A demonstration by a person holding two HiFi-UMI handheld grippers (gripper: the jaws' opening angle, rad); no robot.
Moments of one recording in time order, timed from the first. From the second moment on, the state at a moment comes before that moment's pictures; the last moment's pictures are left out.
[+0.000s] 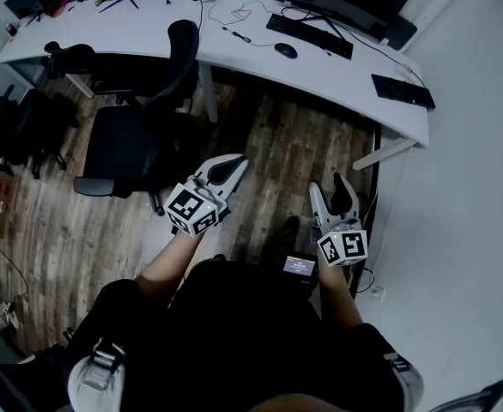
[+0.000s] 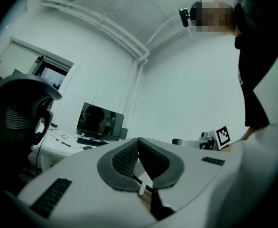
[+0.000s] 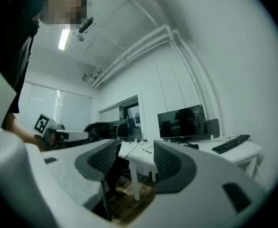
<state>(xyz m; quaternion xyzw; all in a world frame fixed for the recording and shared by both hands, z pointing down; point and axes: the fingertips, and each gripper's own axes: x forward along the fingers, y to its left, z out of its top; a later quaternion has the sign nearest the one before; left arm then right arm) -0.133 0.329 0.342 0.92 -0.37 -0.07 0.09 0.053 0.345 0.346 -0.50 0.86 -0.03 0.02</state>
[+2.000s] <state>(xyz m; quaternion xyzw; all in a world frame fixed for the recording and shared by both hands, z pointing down) -0.120 0.467 0.340 0.92 -0.38 -0.06 0.10 0.116 0.503 0.357 -0.54 0.84 -0.05 0.08</state>
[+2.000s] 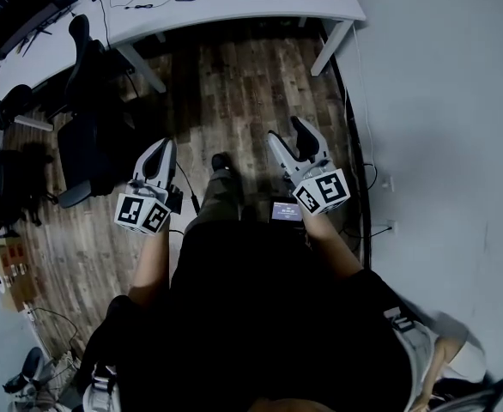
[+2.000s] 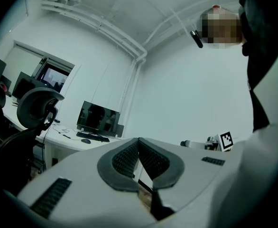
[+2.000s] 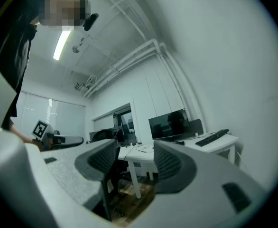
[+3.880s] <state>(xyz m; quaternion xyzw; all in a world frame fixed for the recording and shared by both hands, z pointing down) -0.087 -0.015 0.408 0.87 -0.46 -0.07 0.16 0.125 -0.023 0.377 -0.43 0.90 -0.07 0.02</state>
